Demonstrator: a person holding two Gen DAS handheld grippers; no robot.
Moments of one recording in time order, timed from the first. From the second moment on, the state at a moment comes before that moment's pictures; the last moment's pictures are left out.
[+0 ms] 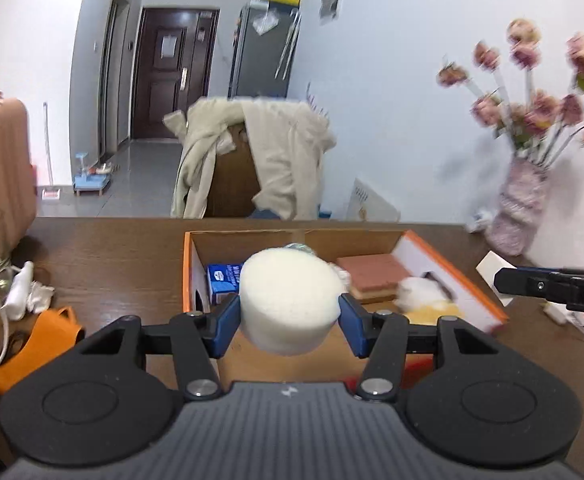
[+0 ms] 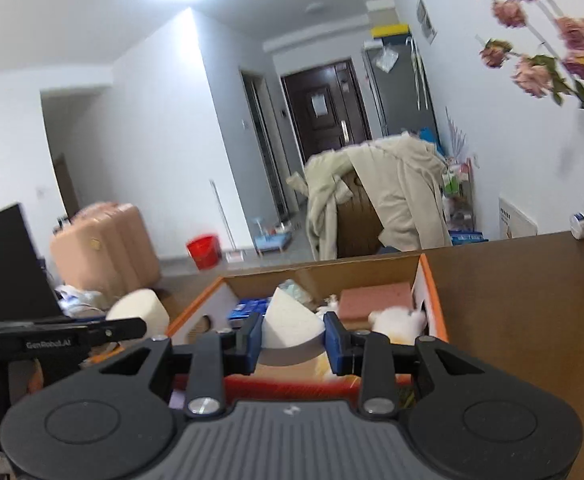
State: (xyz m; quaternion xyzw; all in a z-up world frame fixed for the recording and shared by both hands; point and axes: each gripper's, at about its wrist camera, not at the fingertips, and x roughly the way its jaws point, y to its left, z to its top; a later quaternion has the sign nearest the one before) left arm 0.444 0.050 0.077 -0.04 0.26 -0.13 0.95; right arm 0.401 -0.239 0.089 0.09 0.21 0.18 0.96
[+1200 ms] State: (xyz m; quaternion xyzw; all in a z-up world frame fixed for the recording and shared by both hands) left arm 0.334 0.091 0.086 -0.04 0.23 -0.08 0.97; right arm 0.406 -0.245 0.094 0.02 0.24 0.20 0.95
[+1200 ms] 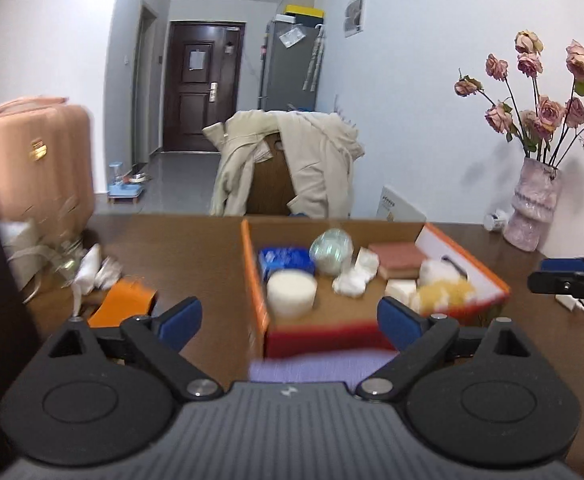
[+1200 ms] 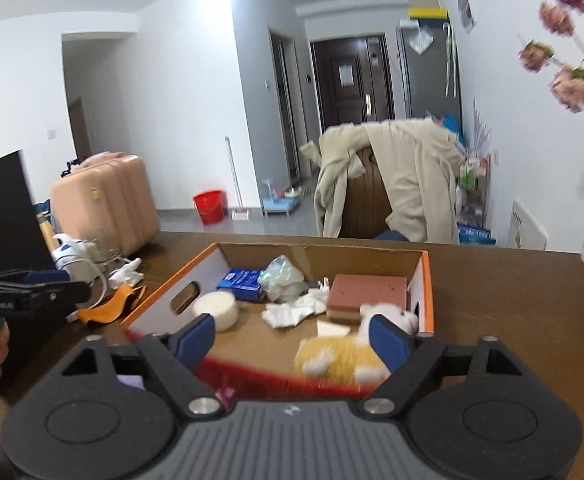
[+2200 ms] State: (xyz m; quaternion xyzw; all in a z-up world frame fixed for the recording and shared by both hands) left arm 0.221 0.057 0.014 -0.10 0.27 -0.14 0.95; right arm 0.217 -0.206 0.022 0.03 0.24 0.21 0.95
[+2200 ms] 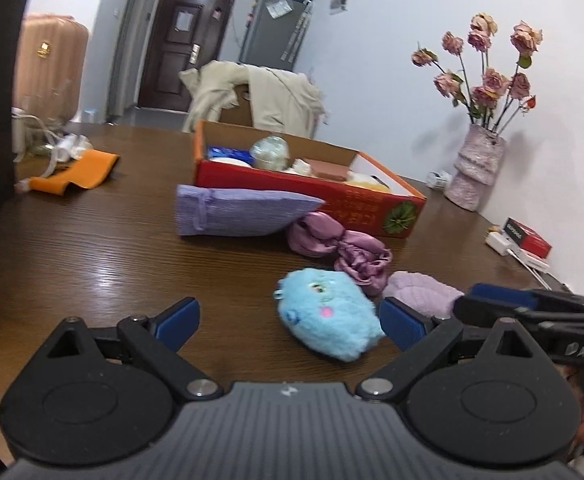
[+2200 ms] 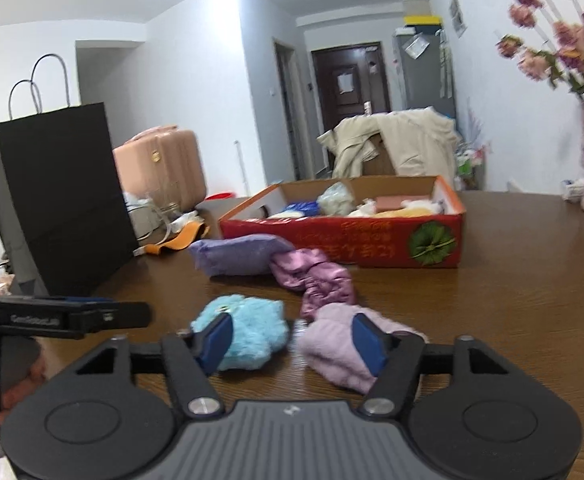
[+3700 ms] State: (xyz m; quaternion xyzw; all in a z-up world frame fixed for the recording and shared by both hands) left arm 0.273 0.062 0.039 -0.16 0.24 -0.22 0.93; right arm 0.282 -0.159 0.013 0.09 0.29 0.27 0.91
